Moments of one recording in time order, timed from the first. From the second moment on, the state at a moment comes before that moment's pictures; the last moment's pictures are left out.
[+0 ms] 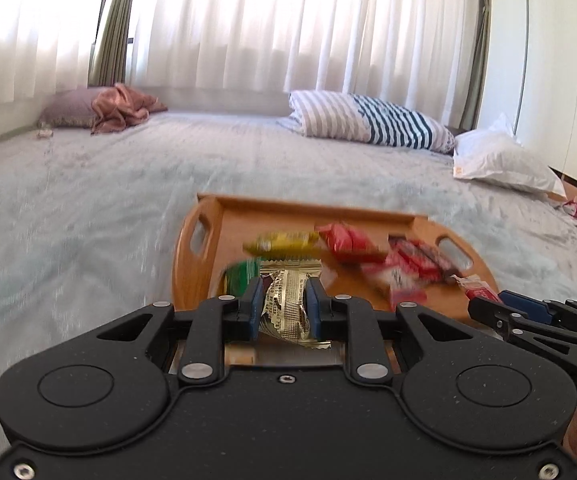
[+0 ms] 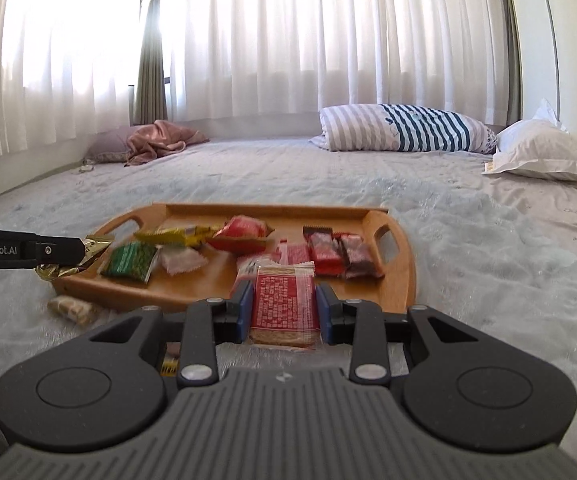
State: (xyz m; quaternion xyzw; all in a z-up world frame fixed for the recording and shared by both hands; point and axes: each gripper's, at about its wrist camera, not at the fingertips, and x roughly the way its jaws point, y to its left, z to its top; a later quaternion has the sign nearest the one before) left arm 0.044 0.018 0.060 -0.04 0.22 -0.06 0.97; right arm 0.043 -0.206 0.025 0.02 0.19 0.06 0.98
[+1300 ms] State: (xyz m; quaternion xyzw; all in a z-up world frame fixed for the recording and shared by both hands) left arm 0.270 0.010 0.066 -0.03 0.30 -0.03 0.95; right arm 0.256 -0.215 0.038 0.08 0.33 0.09 0.94
